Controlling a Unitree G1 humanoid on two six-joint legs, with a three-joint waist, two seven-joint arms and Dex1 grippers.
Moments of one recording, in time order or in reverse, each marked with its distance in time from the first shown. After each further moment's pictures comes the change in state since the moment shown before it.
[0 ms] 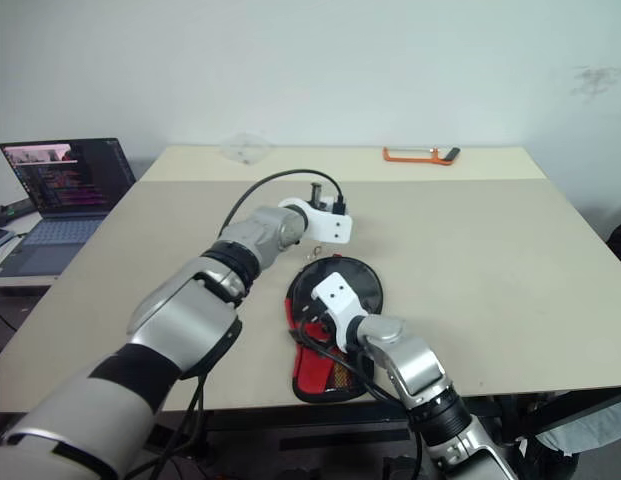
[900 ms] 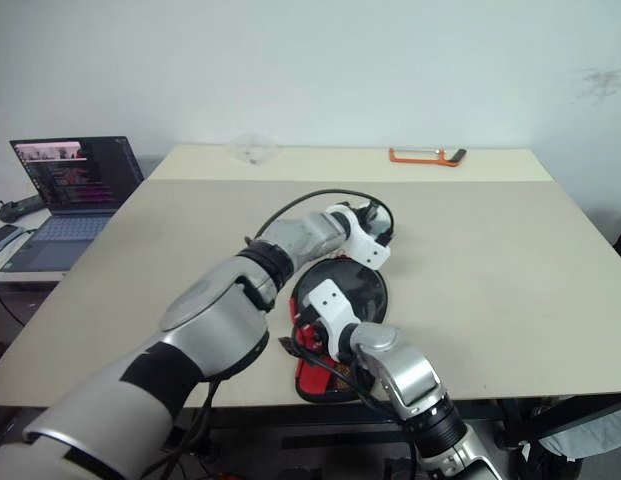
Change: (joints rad) left arm -0.057 -0.139 -0.170 0.020 0.177 -0.114 0.155; right arm 0.034 0.033 0.017 -0.034 0.001 0.021 -0.004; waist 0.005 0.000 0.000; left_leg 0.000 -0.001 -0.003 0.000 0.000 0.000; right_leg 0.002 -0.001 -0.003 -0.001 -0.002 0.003
